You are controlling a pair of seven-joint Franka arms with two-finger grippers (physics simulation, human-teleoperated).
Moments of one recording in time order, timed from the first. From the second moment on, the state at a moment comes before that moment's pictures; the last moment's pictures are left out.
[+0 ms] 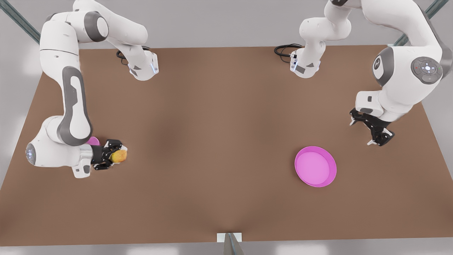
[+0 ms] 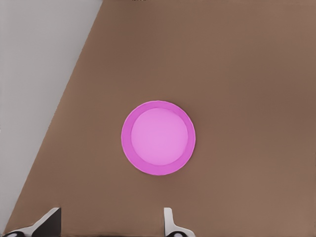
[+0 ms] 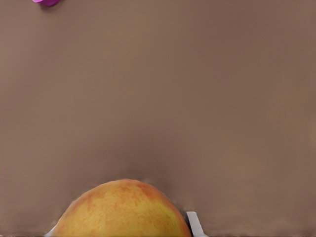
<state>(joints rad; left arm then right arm) -0.04 0.15 -0.04 -1.45 0.06 1.71 0.99 -0.23 0.50 0.16 -1.50 0.35 1.70 -1.02</state>
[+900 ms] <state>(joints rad) -0.05 0.20 -0.02 -1.45 0.06 1.67 0.25 -0.46 0.44 0.17 -1.79 -0.13 1.93 -1.48</state>
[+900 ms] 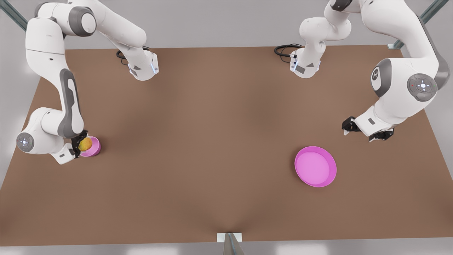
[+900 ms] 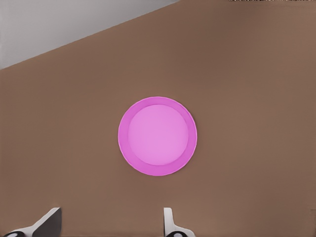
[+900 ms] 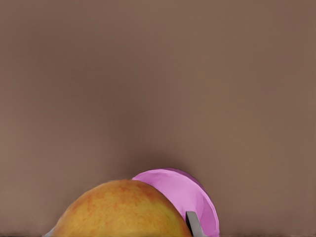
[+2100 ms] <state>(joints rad) -0.08 0.24 -0.03 -1.40 0.07 1.67 0.06 0.18 0.11 0.01 -1.50 -0.06 1.66 -0.84</state>
